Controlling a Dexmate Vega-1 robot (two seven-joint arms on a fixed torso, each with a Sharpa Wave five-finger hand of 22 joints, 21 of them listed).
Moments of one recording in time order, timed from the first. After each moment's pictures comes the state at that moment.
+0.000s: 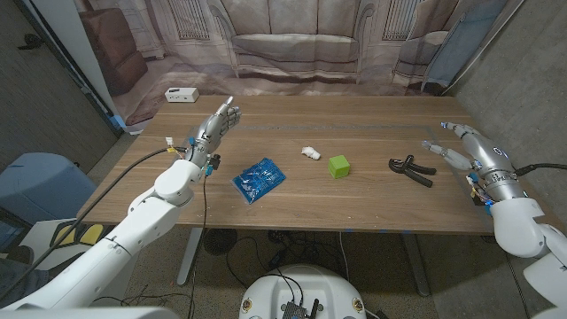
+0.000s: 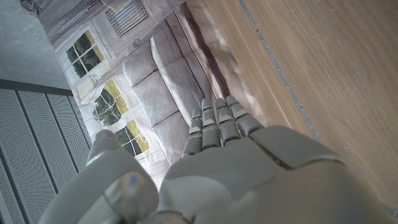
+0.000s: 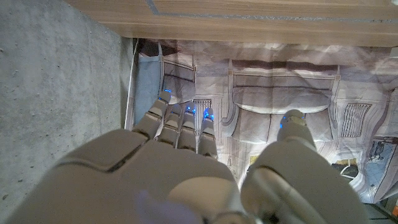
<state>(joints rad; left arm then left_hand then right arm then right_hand) 1.08 0.70 0.27 -1.77 -0.49 -0.18 0.20 0.20 0.05 0.13 -0.10 0.20 0.27 0.12 0.20 0.18 0.33 0.10 0.24 0.19 0.27 0.09 0.20 0.17 0.20 0.07 0.21 0.17 -1.68 -0.69 0.28 -2.10 -0.51 -0.11 -0.30 0.37 -0.01 0.22 -0.15 0.19 0.26 0.00 0.20 0.19 0.28 0.08 0.20 0.19 0.17 0.05 0.21 0.20 0.26 0.08 0.18 0.17</state>
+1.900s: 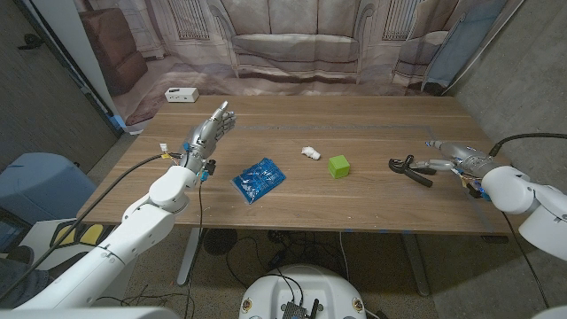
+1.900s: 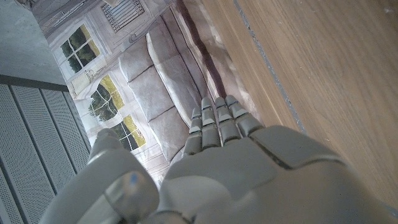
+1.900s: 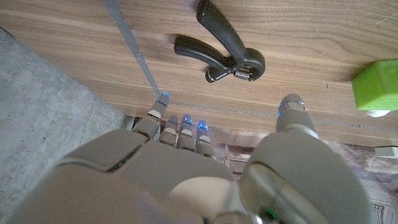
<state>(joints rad) 1.13 0.71 0.24 -1.78 -0.50 -0.19 0.21 0.22 0.07 0.13 -0.10 0.20 0.29 0.13 0.20 0.18 0.35 0.10 0.23 0.19 0.28 0.09 0.20 0.17 0.22 0.06 0.21 0.17 -1.55 -1.05 0.15 -2.11 -0.29 -0.45 0.10 0.50 -0.05 0.25 -0.16 0.19 0.07 0.09 0.17 0.19 0.09 0.11 0.18 0.20 0.01 0.08 0.18 0.20 0.21 0.07 0.18 0.17</state>
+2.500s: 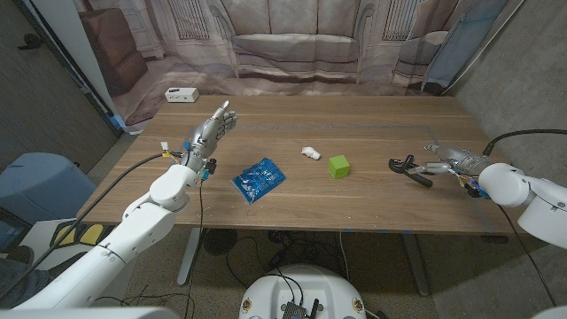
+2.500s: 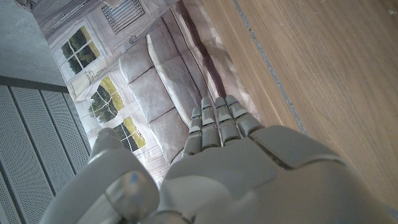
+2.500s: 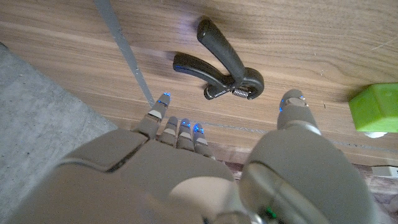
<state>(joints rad) 1.13 0.71 0.24 -1.79 -0.50 -0.18 0.21 0.22 0.07 0.13 -0.10 0.20 0.29 0.13 0.20 0.18 0.35 0.10 0.23 0.19 0.28 0.10 0.20 0.17 0.22 0.06 0.21 0.17 -1.50 -1.17 0.08 -2.07 -0.20 -0.48 0.11 0.54 -0.06 0.25 -0.16 0.19 0.00 0.11 0.17 0.19 0.01 0.11 0.18 0.20 -0.02 0.09 0.19 0.20 0.22 0.05 0.19 0.17</state>
